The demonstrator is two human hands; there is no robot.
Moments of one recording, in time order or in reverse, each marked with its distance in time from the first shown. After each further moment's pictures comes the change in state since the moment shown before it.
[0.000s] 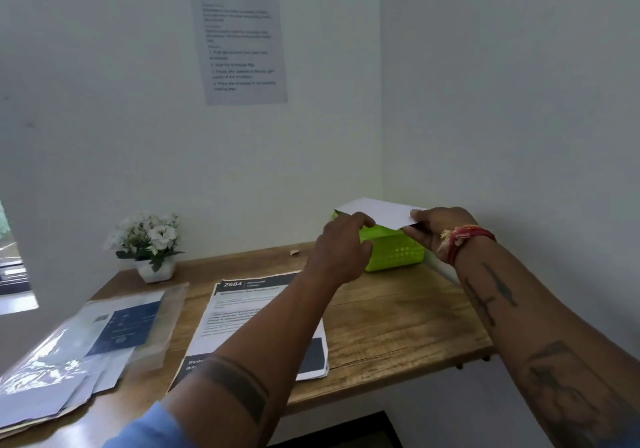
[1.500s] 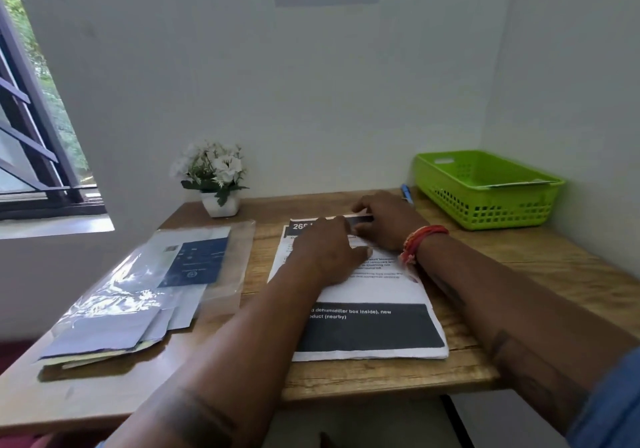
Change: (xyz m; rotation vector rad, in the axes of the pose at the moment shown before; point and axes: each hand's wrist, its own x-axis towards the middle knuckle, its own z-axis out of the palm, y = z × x) left_hand -0.078 -0.152 -0.040 0.266 -0.209 -0.388; right_hand 0.028 0.174 0.182 -1.444 -0.506 -0.704
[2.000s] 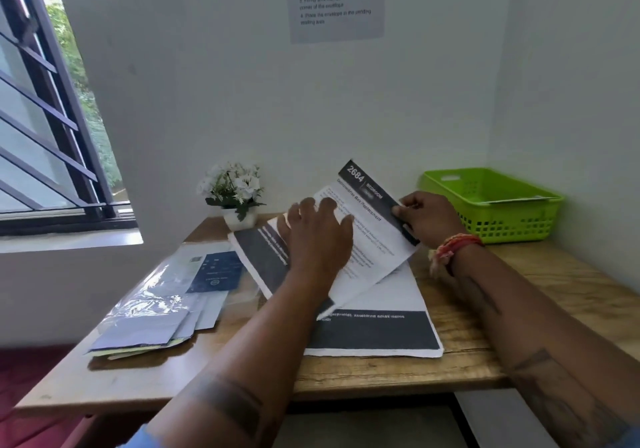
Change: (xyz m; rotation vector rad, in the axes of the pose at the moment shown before) left_hand -0.006 0.006 -0.025 0.086 0.428 -0.163; right_hand -0.035 0.010 -0.048 0.761 0.308 0.297
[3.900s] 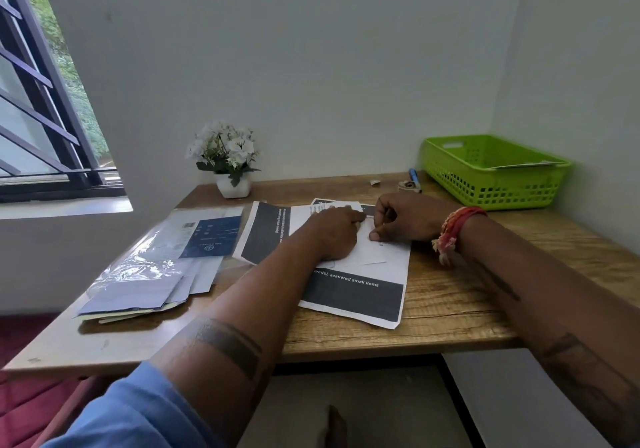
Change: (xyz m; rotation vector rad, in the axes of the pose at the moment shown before) left_hand 0.003 -0.016 0.039 0.008 -0.593 0.314; right_hand -0.025 -0.006 0.010 -0.686 -0.651 -0.159
